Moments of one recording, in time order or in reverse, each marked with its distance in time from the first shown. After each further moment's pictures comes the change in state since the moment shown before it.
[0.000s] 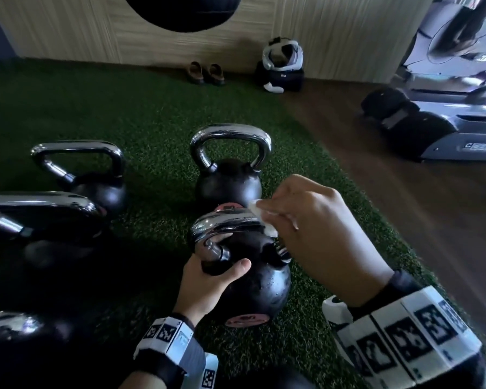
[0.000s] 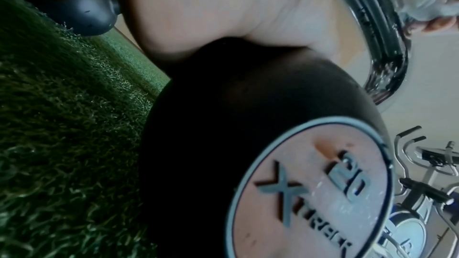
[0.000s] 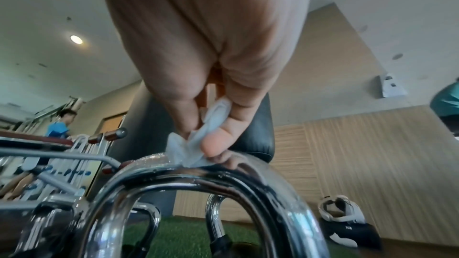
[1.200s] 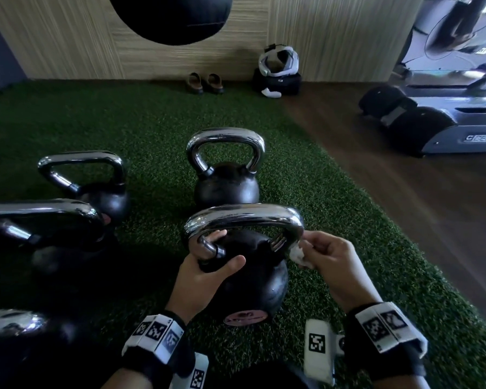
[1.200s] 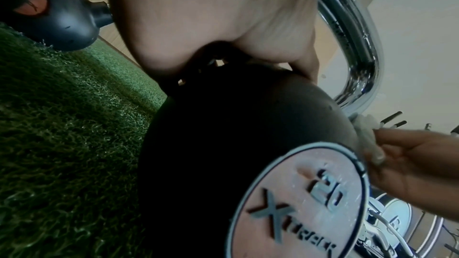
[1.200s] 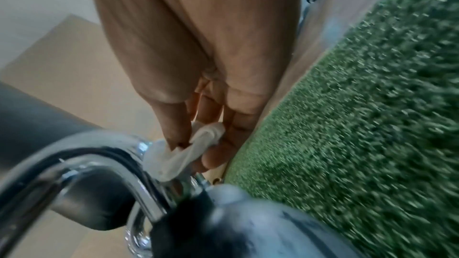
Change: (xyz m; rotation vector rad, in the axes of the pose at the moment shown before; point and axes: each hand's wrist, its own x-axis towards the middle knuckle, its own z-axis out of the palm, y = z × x) left_hand 0.000 0.009 -0.006 0.063 -0.056 -0.065; right_hand -0.073 0.095 0.055 0.922 0.115 0.703
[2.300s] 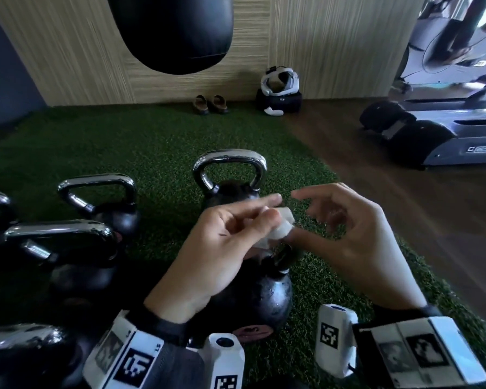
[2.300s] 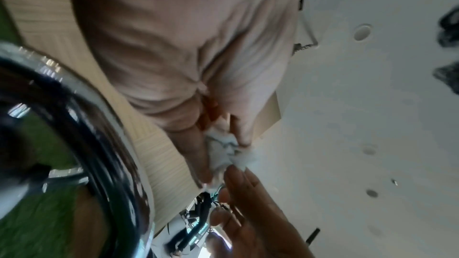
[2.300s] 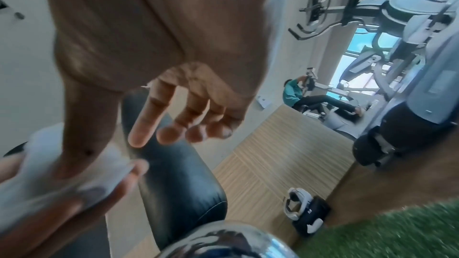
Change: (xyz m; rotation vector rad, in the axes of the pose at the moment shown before) left_hand -0.022 0.172 0.017 -0.089 -0.309 0.219; right_hand -0.034 -0.122 0.011 -0.386 -0.001 -0.614
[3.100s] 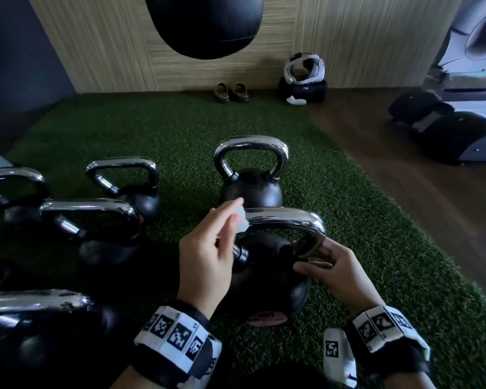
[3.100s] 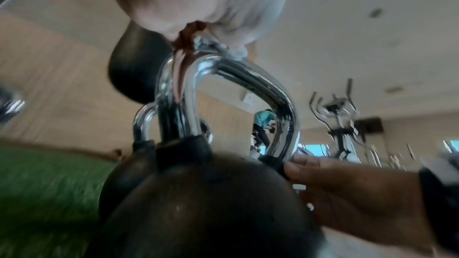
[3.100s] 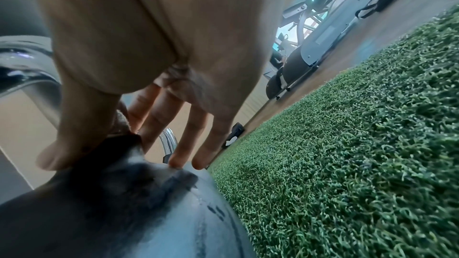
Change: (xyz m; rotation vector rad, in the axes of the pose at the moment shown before) left_hand -0.019 -0.095 -0.031 0.691 0.568 0.460; right_hand -0.045 0.141 0.057 0.410 -0.221 0.421
